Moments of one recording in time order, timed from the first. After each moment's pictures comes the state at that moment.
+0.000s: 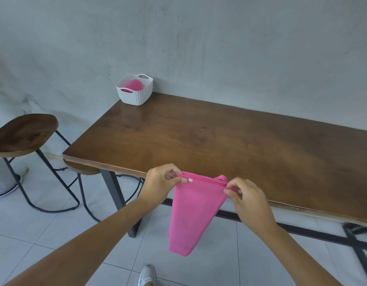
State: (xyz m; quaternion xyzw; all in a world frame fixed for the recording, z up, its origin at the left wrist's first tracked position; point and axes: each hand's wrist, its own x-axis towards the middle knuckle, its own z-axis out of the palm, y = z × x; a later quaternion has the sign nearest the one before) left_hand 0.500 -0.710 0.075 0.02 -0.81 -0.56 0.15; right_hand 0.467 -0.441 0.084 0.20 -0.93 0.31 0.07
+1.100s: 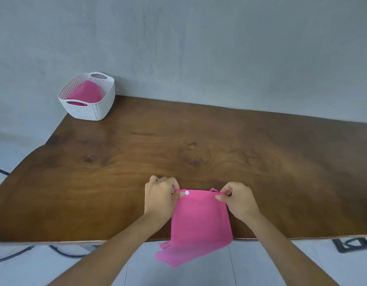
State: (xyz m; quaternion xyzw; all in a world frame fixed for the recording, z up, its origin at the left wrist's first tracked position) left_hand 0.316 -0.759 0.008 0.05 -0.93 -0.36 0.09; right_hand 0.294 -0.517 0.041 -0.07 -0.95 0.28 -0.08
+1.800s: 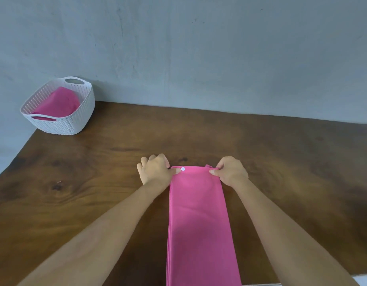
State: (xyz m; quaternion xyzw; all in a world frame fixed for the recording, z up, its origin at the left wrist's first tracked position) left_hand 0.148 -0.742 0.025 0.16 -0.95 -0.26 -0.01; right_hand 0.118 -0.517 0.058 -0.11 -0.97 0.17 -0.15
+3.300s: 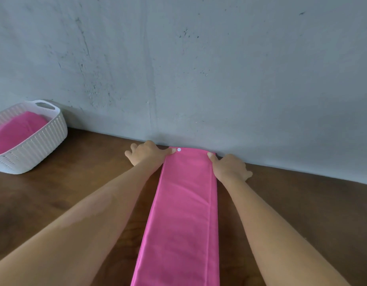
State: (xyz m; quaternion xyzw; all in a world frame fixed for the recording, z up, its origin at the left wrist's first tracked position) left_hand -0.134 -0.732 0.021 0.33 -0.93 -0.16 -0.04; right_hand -0.162 -0.509 0.029 -0.13 -0.98 0.16 -0.07
